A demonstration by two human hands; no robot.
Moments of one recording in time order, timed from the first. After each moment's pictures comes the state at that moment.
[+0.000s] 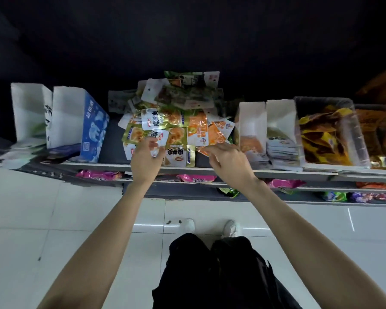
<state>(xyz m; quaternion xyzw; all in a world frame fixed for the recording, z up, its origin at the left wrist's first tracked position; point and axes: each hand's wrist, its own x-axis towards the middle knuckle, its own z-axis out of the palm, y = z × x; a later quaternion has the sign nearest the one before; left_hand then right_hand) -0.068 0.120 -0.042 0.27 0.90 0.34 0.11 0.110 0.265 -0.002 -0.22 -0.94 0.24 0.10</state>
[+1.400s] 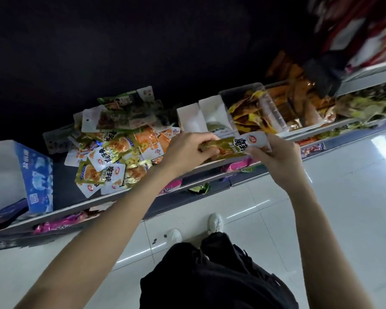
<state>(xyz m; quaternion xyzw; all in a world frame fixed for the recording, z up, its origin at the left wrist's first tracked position) 0.053 0.233 0.085 0.68 0.62 0.31 0.24 0.270 0.277 0.106 -0.49 -0.76 0.33 0.27</state>
